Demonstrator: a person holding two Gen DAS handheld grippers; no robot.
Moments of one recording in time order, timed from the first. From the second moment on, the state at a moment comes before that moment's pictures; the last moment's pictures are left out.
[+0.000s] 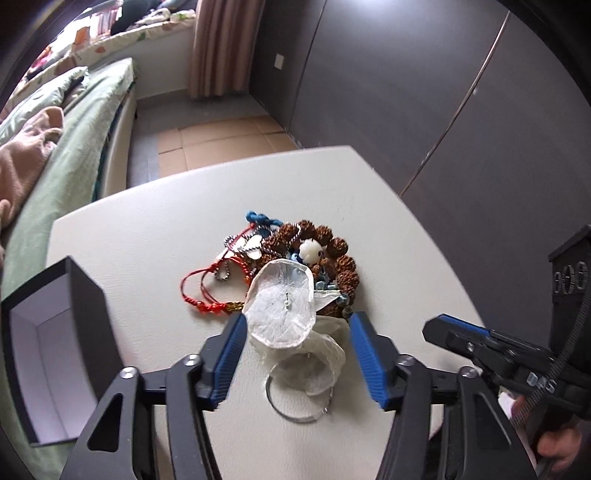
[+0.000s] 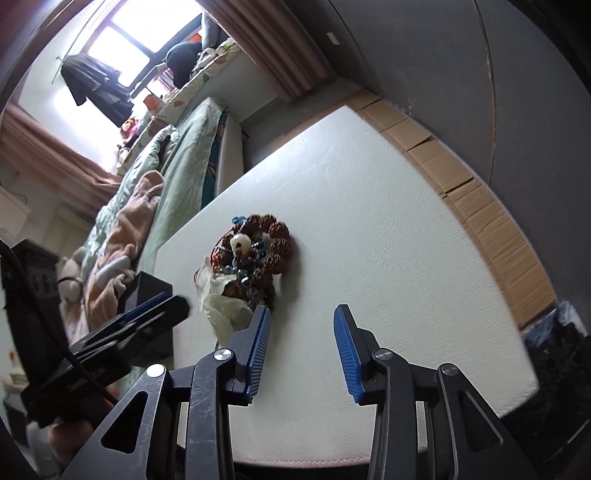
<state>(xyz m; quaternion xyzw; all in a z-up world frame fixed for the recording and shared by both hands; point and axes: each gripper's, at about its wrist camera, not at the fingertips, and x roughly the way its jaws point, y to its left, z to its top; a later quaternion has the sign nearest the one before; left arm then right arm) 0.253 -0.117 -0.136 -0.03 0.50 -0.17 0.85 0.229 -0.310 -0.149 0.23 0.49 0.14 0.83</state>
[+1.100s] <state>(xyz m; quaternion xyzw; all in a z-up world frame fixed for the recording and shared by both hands) 0.221 -0.015 -0.054 -0.09 0.43 -0.09 0.89 0.276 -0.243 -0.175 0.16 0.51 0.21 0.82</state>
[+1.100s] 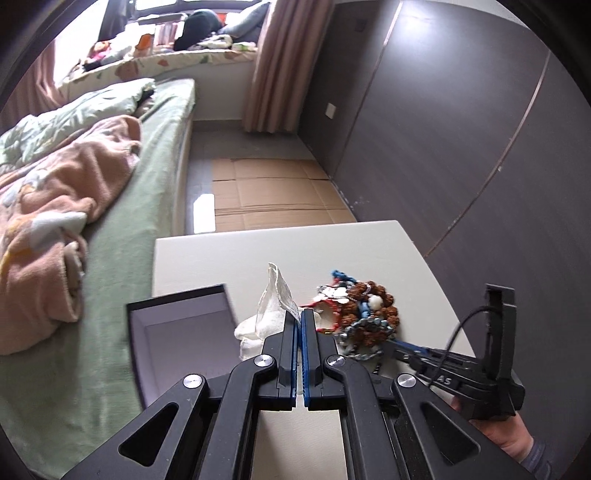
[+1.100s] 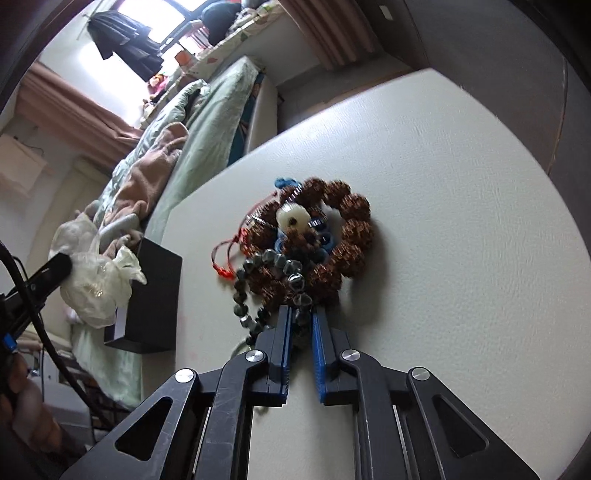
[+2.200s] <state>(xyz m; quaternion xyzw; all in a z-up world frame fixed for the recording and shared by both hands) 0.165 0.127 -0.057 -0.19 0.43 0.01 0.88 0.246 -0.101 -0.067 0.10 0.47 0.31 0.82</state>
